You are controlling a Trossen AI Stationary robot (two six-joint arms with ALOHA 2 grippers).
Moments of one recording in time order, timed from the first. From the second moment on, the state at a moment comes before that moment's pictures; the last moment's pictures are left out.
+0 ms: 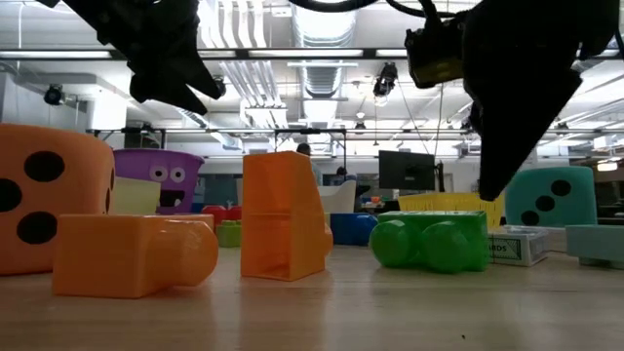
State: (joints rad) left arm -0.12 1.06 0.73 -0.44 -0.48 -0.56; right arm 0.46 1.81 1.21 -0.78 0.19 0.97
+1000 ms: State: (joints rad) left arm -0.12 1.06 0.73 -0.45 -0.47 -0.55; right arm 0.45 1.81 1.15 -0.68 0.12 1.04
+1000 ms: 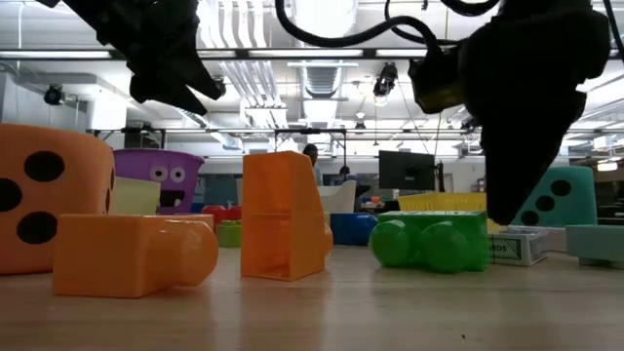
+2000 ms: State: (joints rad) left arm -0.12 1.06 0.73 -0.45 -0.46 -0.56; right arm 0.46 1.96 1.21 -0.71 0.21 0.99
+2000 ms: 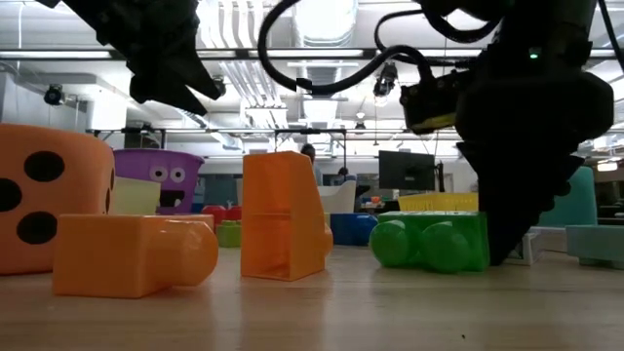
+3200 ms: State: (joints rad) left arm -0.12 1.06 0.73 -0.45 -0.45 -0.56; right arm 0.47 1.80 1.22 -0.82 0.34 0.99
